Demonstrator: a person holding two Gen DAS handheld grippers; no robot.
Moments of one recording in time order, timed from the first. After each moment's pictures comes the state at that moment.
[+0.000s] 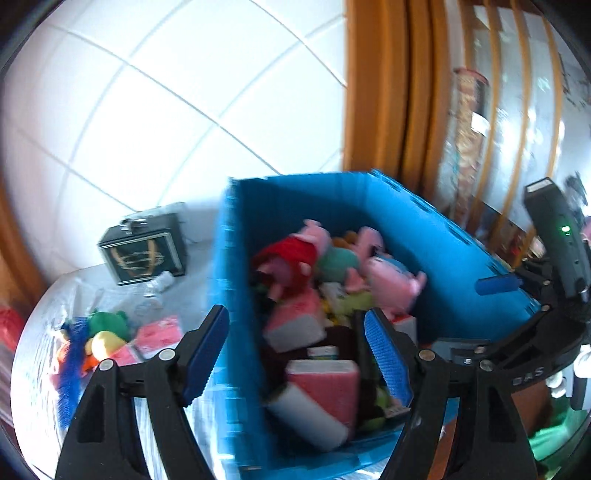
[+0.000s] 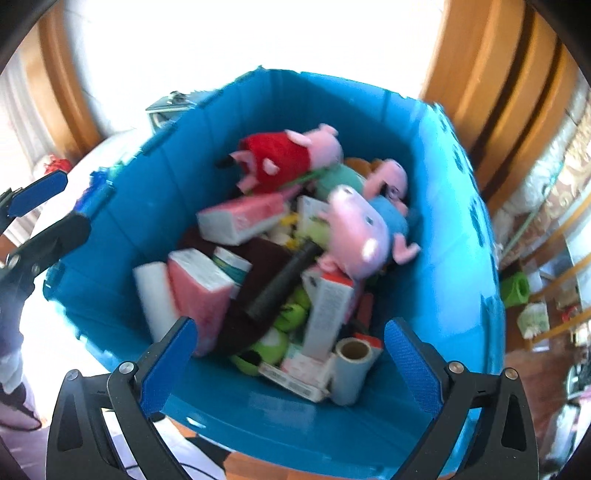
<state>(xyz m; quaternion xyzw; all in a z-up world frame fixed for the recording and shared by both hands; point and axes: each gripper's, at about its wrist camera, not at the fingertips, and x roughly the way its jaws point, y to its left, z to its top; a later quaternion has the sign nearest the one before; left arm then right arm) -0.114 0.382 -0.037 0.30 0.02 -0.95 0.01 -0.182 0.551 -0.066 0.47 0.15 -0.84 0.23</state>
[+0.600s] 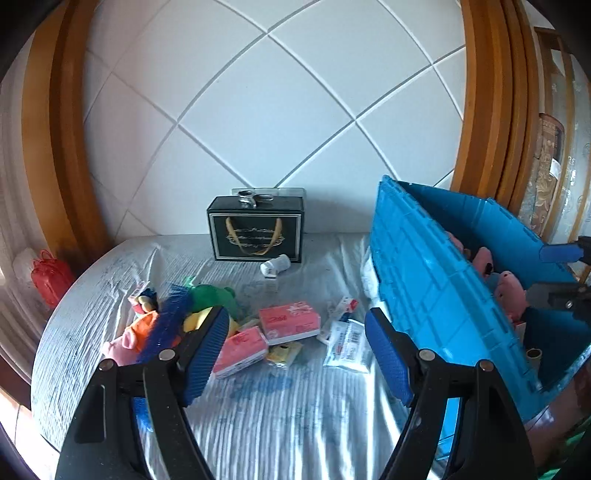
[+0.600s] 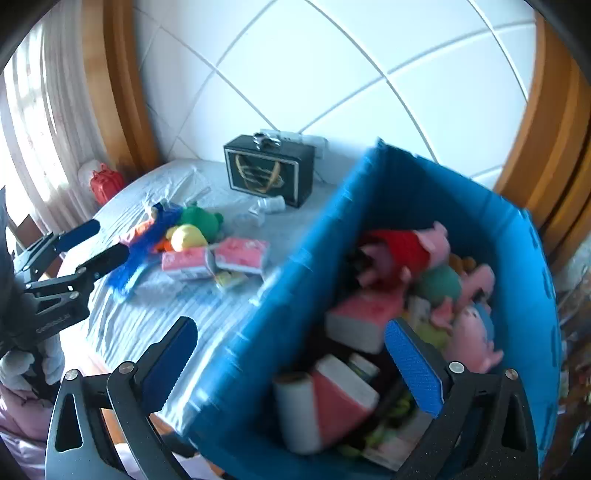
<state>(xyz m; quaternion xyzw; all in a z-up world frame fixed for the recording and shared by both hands) -0.060 0.144 -0.079 0.29 0.07 -0.95 0.13 -0.150 0.357 -0.038 0.39 0.17 -0.85 0.30</state>
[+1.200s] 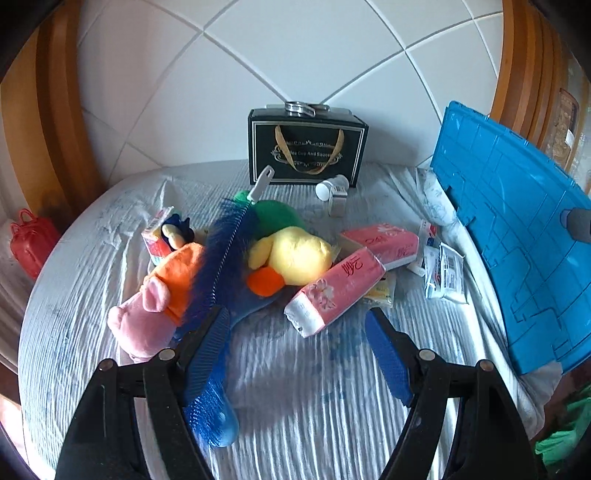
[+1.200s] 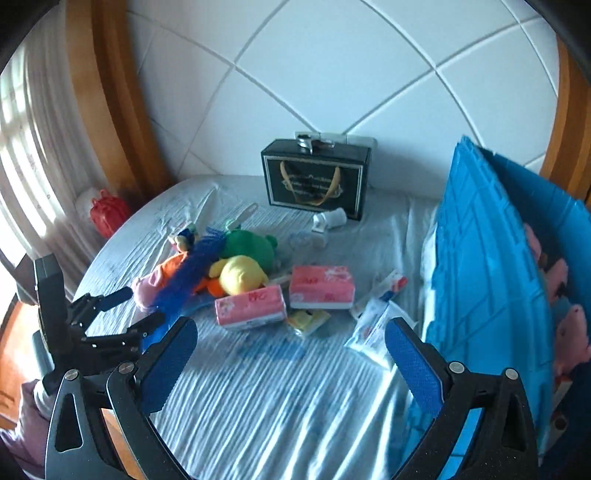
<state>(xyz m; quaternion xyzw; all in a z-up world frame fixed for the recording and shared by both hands) -0.072 -0.026 -0.229 0.39 0.08 -0.91 0.09 -0.144 0.187 -0.134 0.42 0.08 -0.86 0.28</state>
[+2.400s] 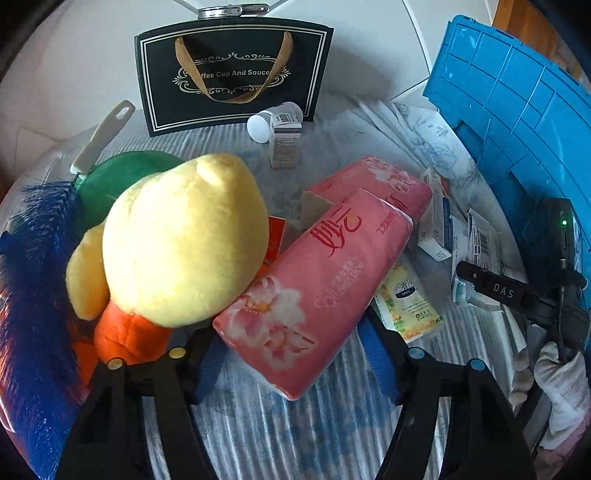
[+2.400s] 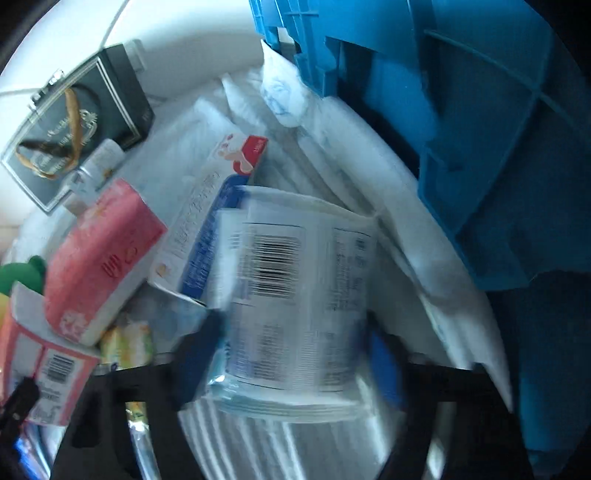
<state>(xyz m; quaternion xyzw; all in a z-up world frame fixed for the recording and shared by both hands) -0.241 -0.022 -0.344 0.48 0.08 -0.87 -0.03 -0.301 0.246 -0.375 0.52 -0.05 -0.85 -0.03</state>
